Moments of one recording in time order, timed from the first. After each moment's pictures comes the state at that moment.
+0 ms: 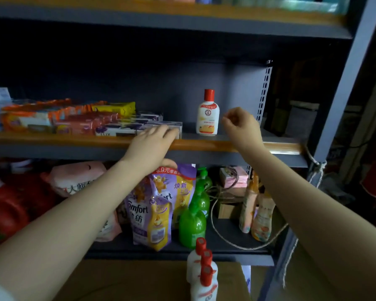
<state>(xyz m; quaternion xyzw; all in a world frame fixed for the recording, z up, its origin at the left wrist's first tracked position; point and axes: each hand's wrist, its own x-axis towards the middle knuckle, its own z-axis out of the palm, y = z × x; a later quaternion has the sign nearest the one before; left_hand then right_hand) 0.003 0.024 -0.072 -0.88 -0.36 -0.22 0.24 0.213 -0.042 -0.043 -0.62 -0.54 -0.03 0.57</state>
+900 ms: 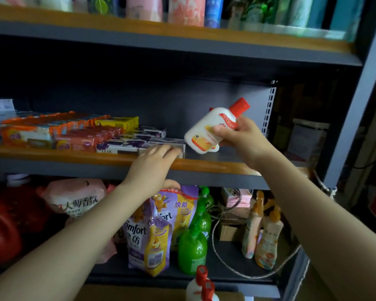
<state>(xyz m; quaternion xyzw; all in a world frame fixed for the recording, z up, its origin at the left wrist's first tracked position) 0.004 0.029 -0.077 -0.88 -0.35 -0.27 0.18 0.213 -0.033 -0.015 -0.41 -0.64 0.25 0.61</state>
